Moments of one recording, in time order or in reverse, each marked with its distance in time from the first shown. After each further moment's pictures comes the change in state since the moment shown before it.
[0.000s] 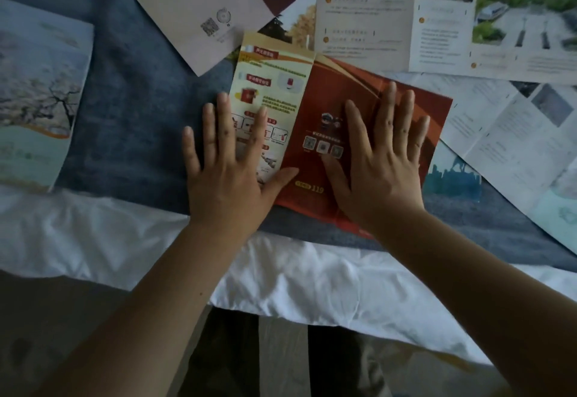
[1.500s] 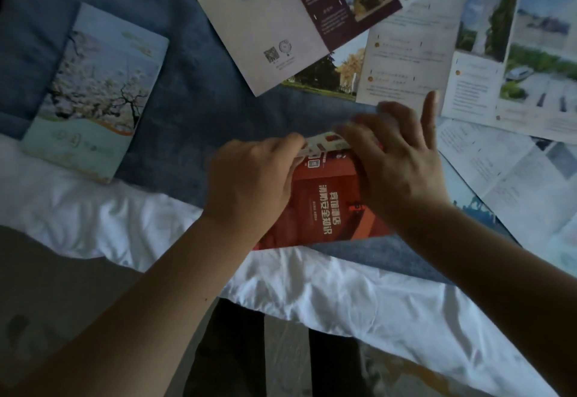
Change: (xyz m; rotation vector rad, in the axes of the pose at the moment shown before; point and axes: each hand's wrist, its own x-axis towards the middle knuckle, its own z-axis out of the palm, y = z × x) left_hand 0.008 -0.023 -0.073 -0.219 0.118 0.144; right_hand 0.036 -0.035 -0.054 -0.056 0.162 -0.440
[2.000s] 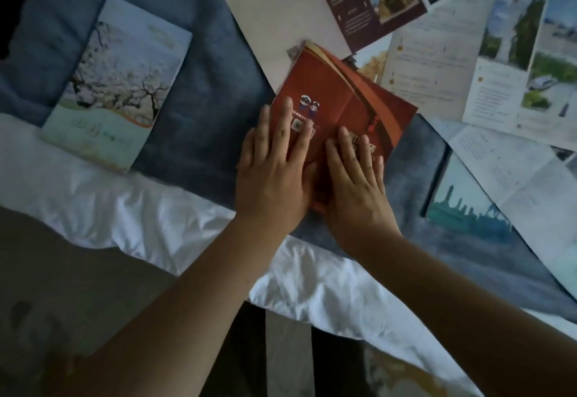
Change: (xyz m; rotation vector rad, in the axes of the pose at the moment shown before) left_hand -0.009 -0.005 0.052 0.120 -0.098 -0.205; right_hand -0.020 -0.057 0.051 0.261 -0.328 0.238
